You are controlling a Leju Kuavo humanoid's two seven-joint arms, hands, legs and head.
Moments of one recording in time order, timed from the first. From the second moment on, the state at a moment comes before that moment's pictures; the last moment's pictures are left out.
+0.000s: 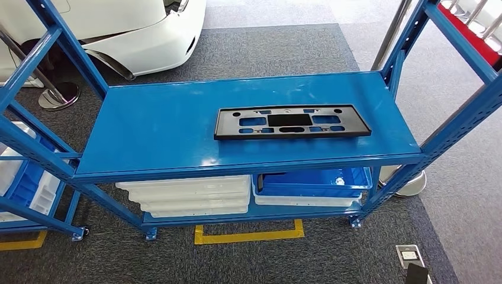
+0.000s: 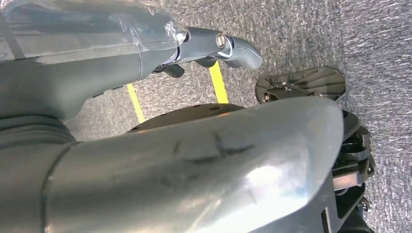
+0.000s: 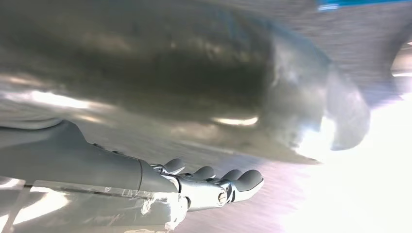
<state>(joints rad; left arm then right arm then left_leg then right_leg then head) -0.10 0.01 -1.14 -0.23 1.16 0.16 0.07 -0.19 -0.22 0.47 -0.06 -0.85 -0.69 -0.68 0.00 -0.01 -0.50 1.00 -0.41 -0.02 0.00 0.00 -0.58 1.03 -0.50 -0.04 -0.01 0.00</state>
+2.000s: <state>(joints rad) -0.10 0.02 -1.21 -0.23 1.15 0.12 0.02 0.03 -0.08 0.07 -1.66 0.43 -0.69 -0.09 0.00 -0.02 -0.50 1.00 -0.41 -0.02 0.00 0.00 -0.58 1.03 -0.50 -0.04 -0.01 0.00</state>
